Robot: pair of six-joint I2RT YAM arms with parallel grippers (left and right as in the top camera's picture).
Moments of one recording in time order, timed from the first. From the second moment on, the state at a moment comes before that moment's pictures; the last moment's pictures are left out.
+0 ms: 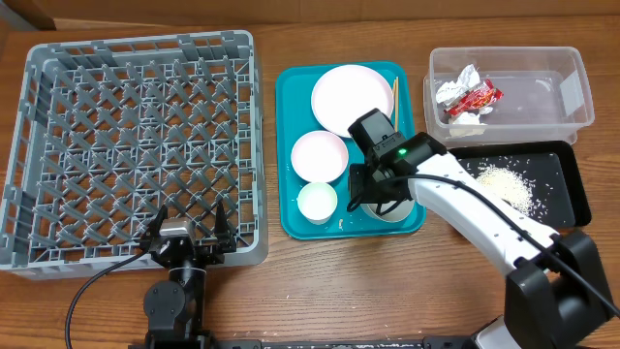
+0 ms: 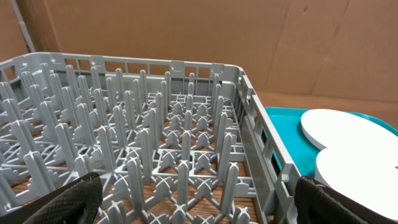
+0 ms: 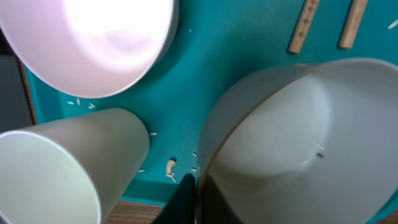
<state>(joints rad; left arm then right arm) 0.00 0.02 0.01 -0.07 -0.06 -0.09 0.56 1.71 1.25 -0.87 -0.08 0.54</state>
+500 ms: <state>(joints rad) 0.00 0.02 0.01 -0.07 -0.06 -0.09 0.56 1.73 1.48 -1.05 -0.09 0.52</state>
